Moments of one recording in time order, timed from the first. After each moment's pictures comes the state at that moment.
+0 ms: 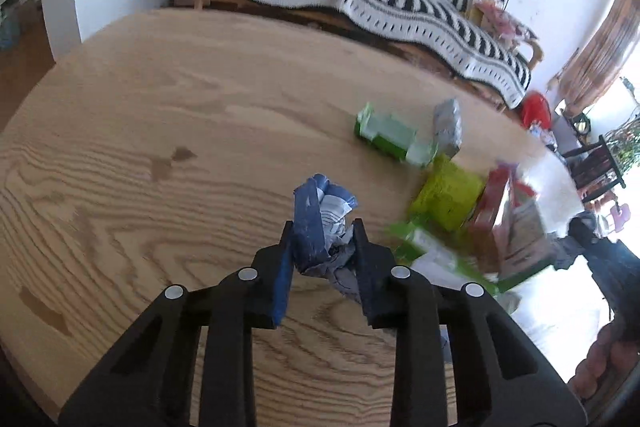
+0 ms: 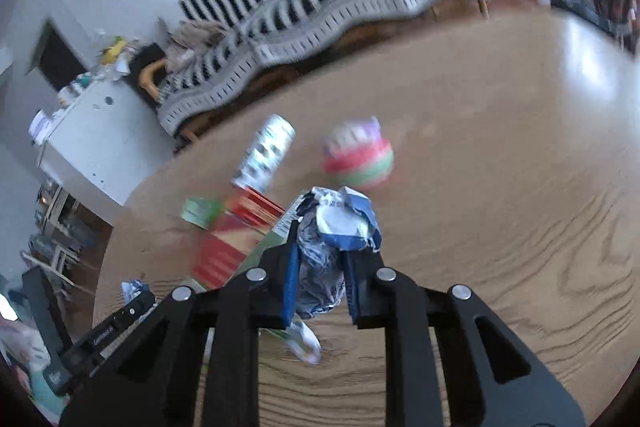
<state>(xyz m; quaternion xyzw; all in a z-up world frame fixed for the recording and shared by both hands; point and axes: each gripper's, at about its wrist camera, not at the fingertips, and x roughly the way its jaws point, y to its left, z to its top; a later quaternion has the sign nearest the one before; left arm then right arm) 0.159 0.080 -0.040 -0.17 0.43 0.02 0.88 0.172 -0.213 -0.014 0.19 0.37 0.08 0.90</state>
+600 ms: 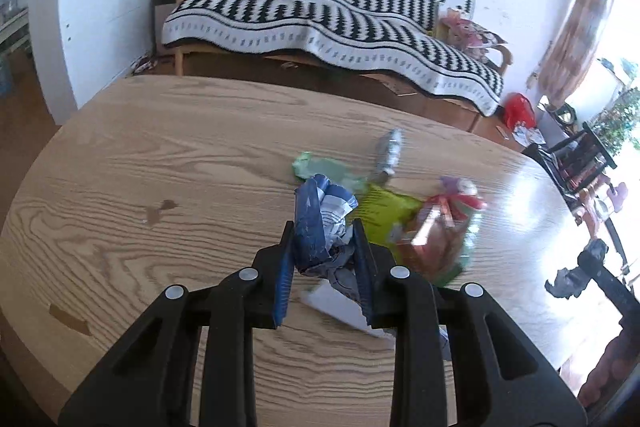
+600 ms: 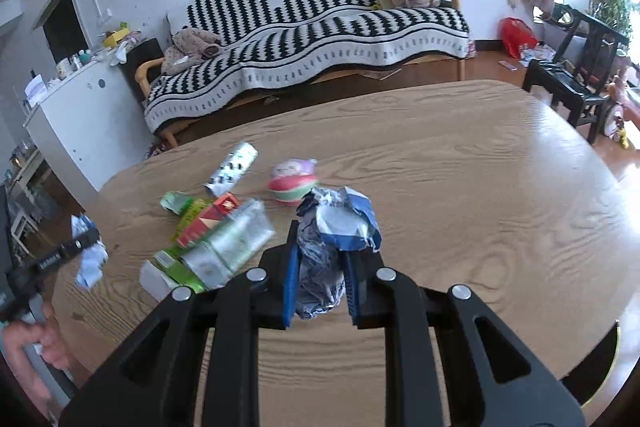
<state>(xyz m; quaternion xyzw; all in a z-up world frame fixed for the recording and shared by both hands) 0.138 0.024 0.020 -0.12 0.38 0.00 0.92 0.101 -0.285 0.017 0.11 0.36 0.03 0.93</state>
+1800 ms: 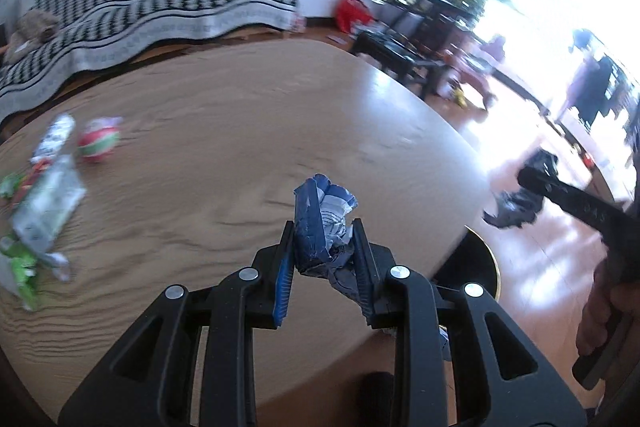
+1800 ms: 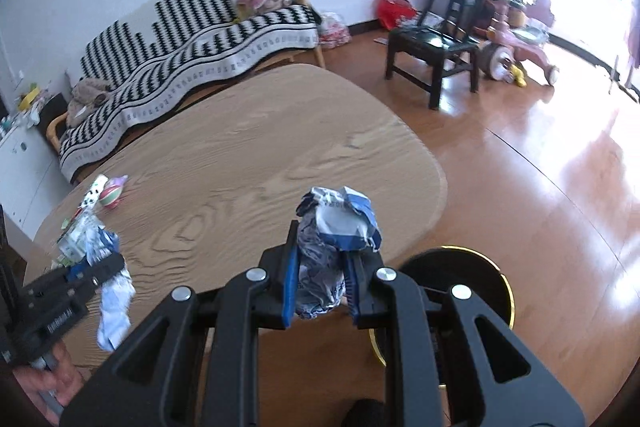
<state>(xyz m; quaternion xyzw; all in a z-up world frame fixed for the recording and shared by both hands) 0.060 -0.347 -0.020 0.05 0.41 -0.29 0.86 -0.056 -0.556 -0.008 0.18 0.36 -0.14 0.90</state>
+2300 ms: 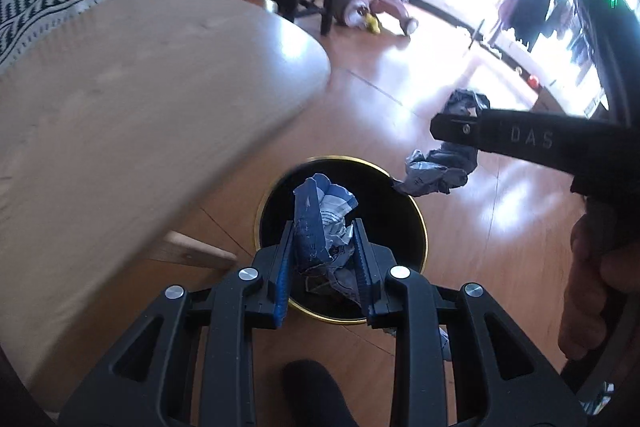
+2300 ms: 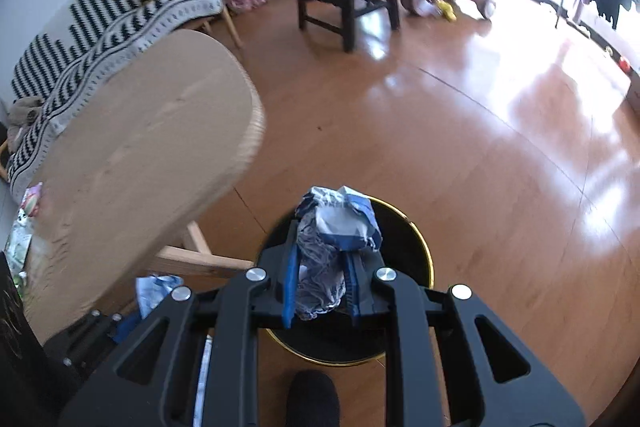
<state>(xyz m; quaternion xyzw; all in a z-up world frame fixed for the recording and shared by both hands) -0.010 -0.528 -0.112 0.11 0.46 -0.41 0.78 -0.106 -0.669 -0.093 0.22 0.44 -0.24 0.84</state>
